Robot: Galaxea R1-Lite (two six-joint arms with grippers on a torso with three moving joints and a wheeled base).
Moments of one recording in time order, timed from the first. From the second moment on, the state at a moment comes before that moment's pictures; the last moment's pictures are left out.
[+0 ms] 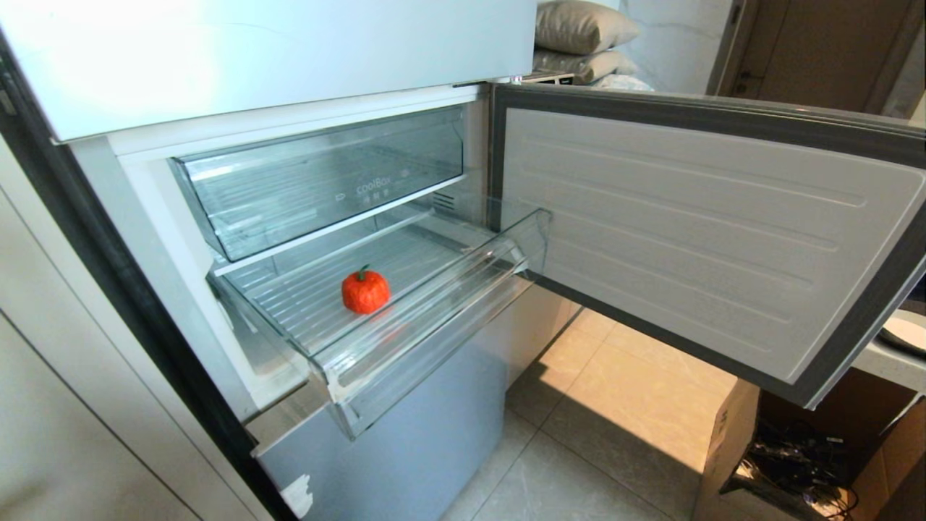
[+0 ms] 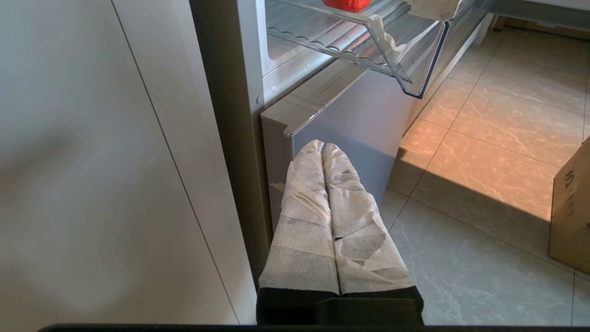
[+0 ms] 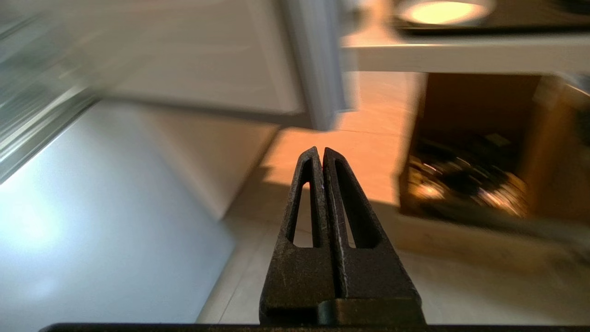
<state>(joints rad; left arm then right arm) -0.01 0.00 0.00 0.00 0.00 0.00 -0.28 0.38 -0.26 -0.04 -0.07 0.29</state>
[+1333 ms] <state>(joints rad) -0.01 0.00 0.00 0.00 0.00 0.00 -0.91 1.64 -0.83 -0.54 -0.01 0.01</state>
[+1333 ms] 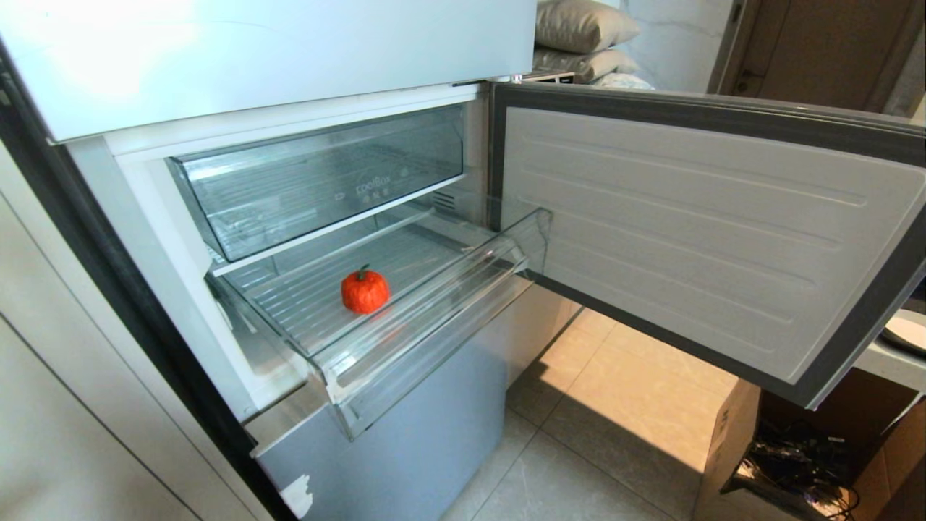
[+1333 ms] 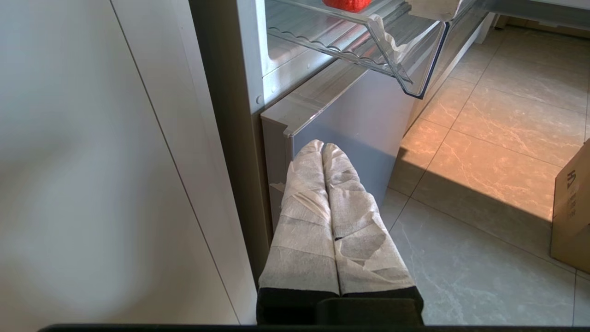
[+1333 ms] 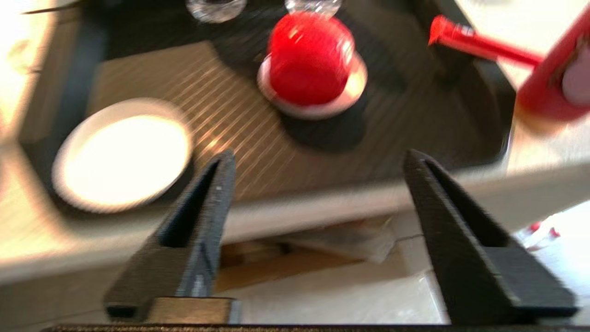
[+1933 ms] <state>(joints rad) -0.01 0.00 0.00 0.00 0.00 0.00 -0.93 1.88 -1.07 -0.54 0.00 -0.05</state>
